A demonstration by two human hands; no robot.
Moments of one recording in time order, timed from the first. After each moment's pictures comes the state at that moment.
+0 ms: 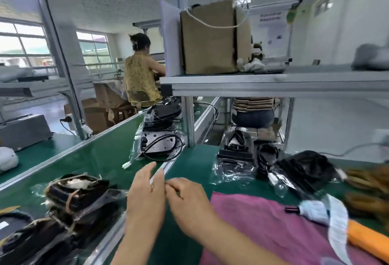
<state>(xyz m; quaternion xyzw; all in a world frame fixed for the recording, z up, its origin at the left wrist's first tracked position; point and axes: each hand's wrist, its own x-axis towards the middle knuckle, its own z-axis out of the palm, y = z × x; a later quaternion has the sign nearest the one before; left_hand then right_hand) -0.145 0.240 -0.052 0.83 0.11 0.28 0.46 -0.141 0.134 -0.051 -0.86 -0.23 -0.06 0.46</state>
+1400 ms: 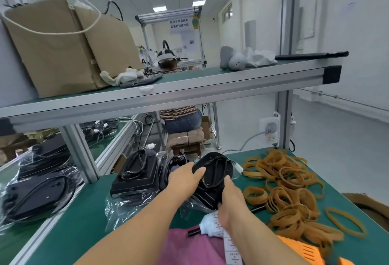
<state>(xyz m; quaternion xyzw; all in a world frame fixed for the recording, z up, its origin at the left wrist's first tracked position) 0.036 -0.071 -0.082 0.95 -0.17 -0.05 0.25 -0.042 -0.168 -0.117 -0.42 0.32 -0.09 0.84</state>
